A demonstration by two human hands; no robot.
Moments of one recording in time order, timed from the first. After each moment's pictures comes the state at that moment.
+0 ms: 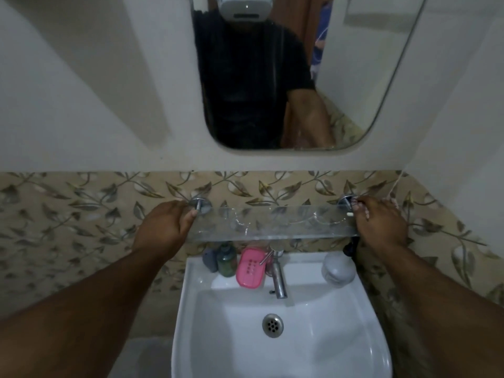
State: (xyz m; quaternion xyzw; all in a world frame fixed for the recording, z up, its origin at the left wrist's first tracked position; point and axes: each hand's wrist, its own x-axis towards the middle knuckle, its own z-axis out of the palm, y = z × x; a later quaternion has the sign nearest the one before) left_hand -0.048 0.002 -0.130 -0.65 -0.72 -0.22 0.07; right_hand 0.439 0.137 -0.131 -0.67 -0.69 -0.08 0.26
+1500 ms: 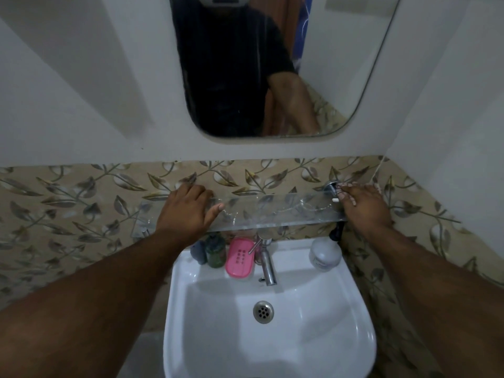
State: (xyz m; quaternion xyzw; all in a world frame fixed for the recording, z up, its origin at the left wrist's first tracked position) left_hand 0.009 0.038 -0.129 -0.72 -0.66 -0.12 0.14; right_hand 0.448 0.134 -0.133 -0.67 -0.71 -0.01 0.23
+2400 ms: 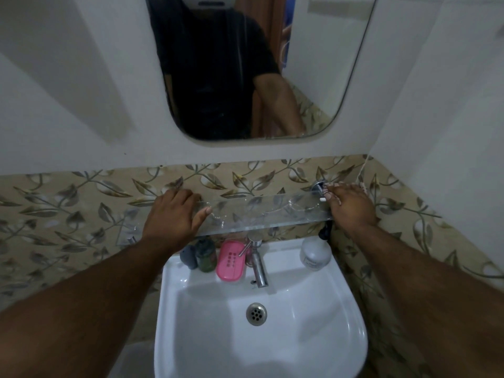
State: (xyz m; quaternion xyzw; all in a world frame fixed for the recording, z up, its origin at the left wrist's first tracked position) left_hand 0.008 0.037 -0.131 -0.73 -0.66 -0.14 0.14; right_hand 0.439 0.128 -0.123 -0.70 -0.69 0.01 0.18
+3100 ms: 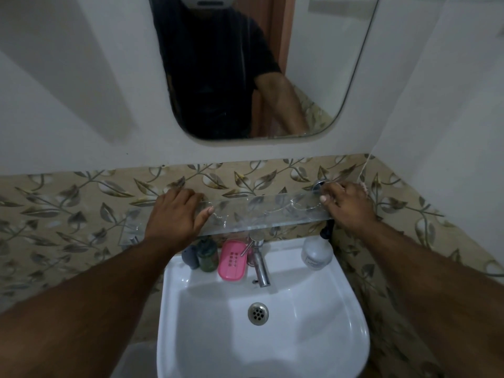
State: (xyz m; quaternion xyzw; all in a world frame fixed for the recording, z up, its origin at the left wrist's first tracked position) left_hand 0.009 0.035 -0.128 -0.73 -0.66 -0.13 0.14; right_hand 0.430 0.112 -0.105 -0.68 -0.72 0.05 0.15
